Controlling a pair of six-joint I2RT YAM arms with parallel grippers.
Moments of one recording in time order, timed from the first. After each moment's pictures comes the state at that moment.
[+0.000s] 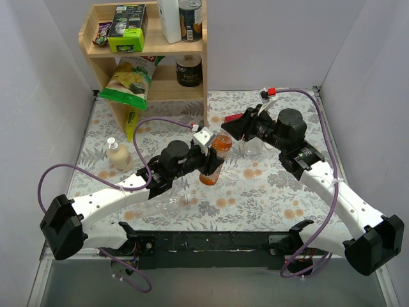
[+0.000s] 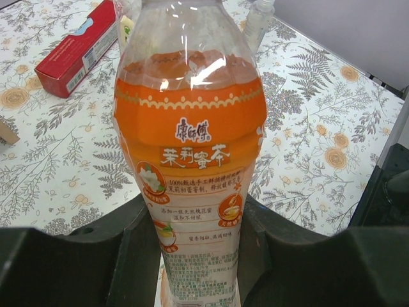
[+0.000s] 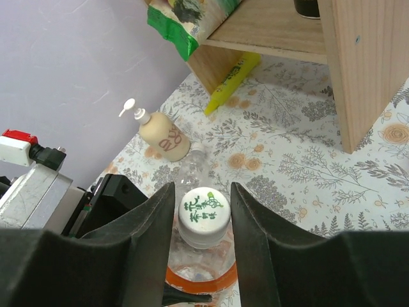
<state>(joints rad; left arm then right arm) -0.90 1.22 0.83 0.17 0.06 -0.15 0.55 1.11 1.01 0.04 -0.35 0.50</state>
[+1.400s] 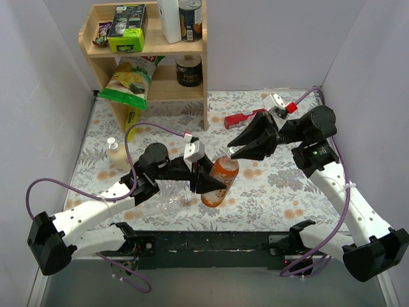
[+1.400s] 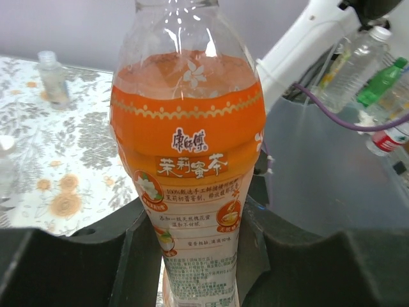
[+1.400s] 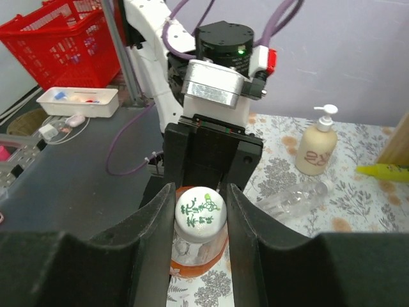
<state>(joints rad) -0.87 1.04 0.77 0.30 0.78 -0.22 0.45 1.07 1.10 0.39 -1.37 0.44</state>
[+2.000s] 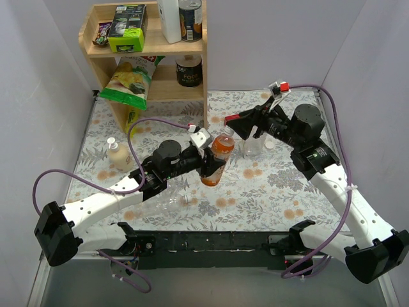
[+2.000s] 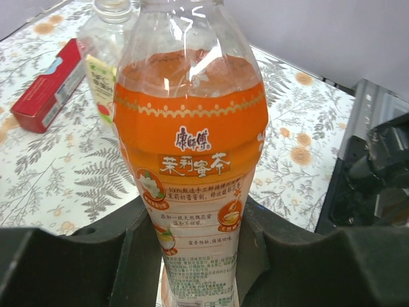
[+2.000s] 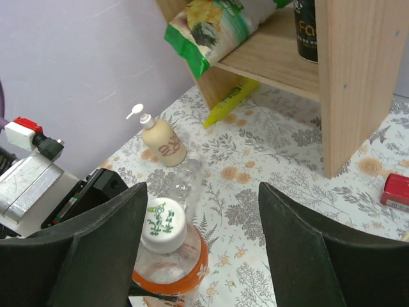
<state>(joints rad) -0.89 1.14 0.83 0.18 0.22 -0.11 0.48 1.05 1.11 -0.04 -0.47 0.39</state>
